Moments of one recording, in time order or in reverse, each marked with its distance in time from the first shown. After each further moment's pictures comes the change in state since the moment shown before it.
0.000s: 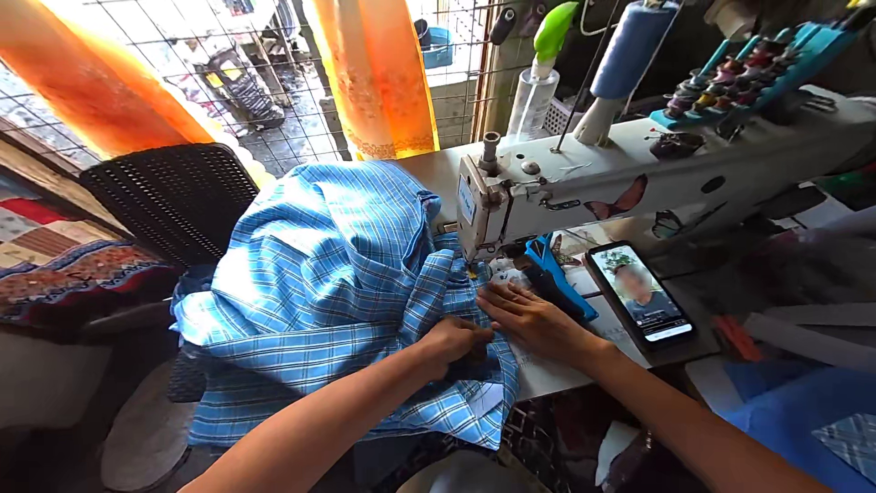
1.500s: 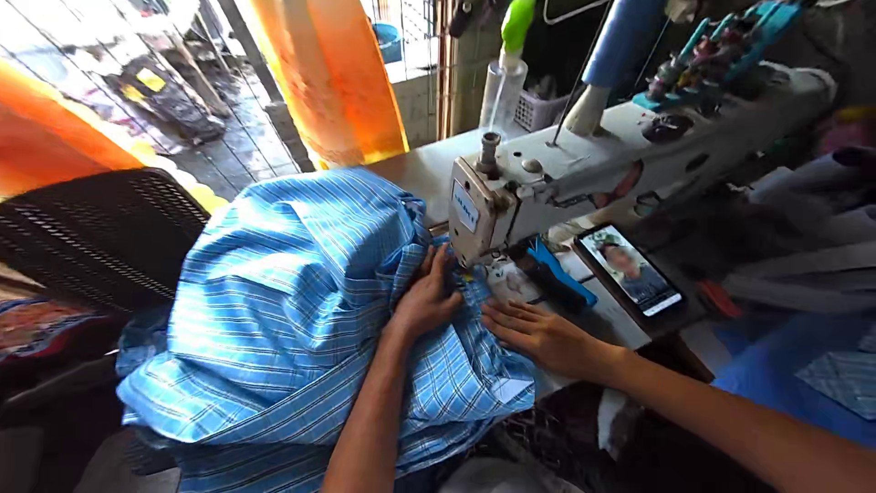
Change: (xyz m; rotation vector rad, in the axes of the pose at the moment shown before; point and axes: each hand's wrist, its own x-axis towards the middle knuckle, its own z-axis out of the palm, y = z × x) left_hand 0.065 0.011 -0.077 0.755 0.196 0.736; right_hand -0.014 -0.028 0.003 -0.033 -0.014 0.029
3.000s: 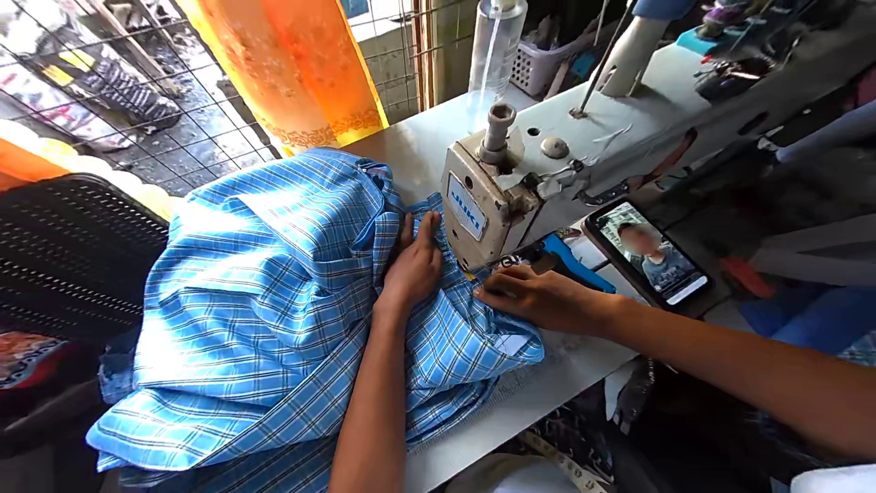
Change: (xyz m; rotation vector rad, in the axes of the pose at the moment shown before) left_hand 0.051 -0.019 -0.017 0.187 0.104 0.035; right_hand 0.049 0.040 -0.016 -0.108 -0.026 -0.106
